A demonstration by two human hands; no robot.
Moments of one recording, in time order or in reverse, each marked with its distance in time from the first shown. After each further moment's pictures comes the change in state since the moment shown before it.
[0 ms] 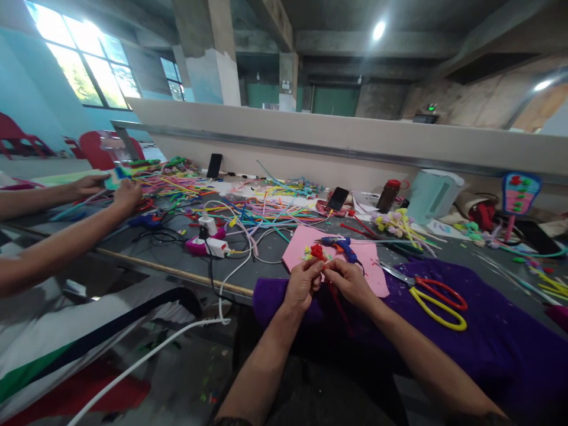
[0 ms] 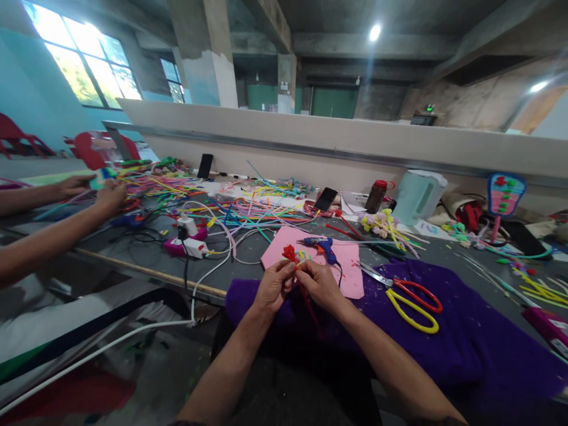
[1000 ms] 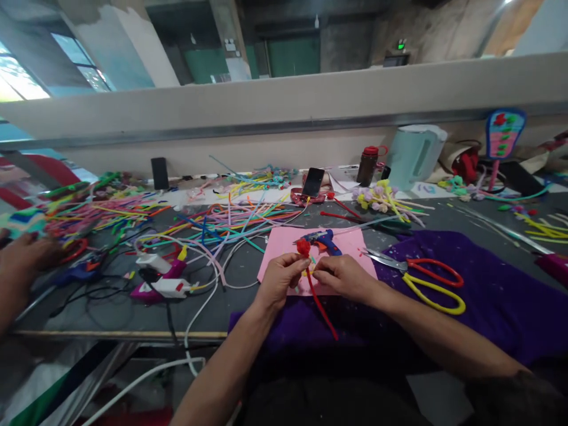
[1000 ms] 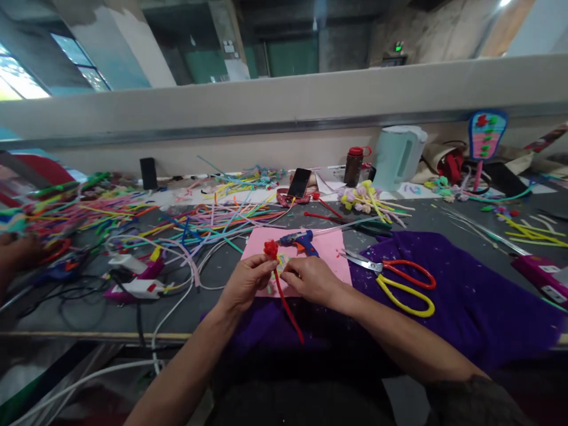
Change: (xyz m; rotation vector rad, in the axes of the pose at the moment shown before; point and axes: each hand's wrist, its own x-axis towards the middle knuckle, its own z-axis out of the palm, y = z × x) left_hand 0.049 0.044 0.018 0.419 -0.083 -0.184; right_hand 0.031 0.008 -0.044 -0.252 -0.093 0.012
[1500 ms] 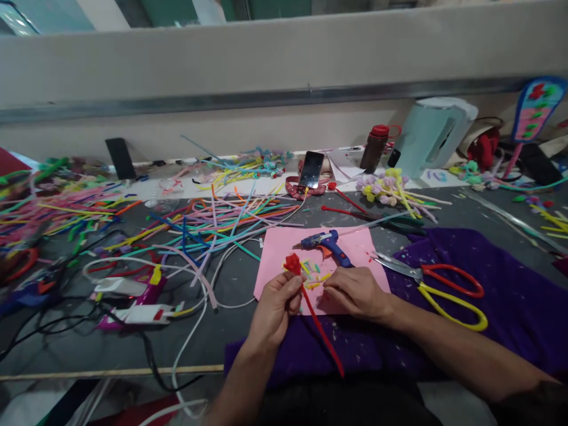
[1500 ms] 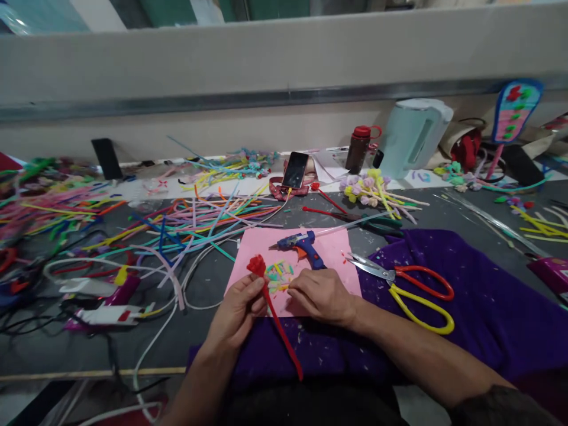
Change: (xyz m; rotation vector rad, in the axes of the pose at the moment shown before) left_hand 0.009 -0.013 -0.019 -0.283 0.050 -0.258; right_hand 0.002 0.034 0.010 -0.185 0.085 -0.252
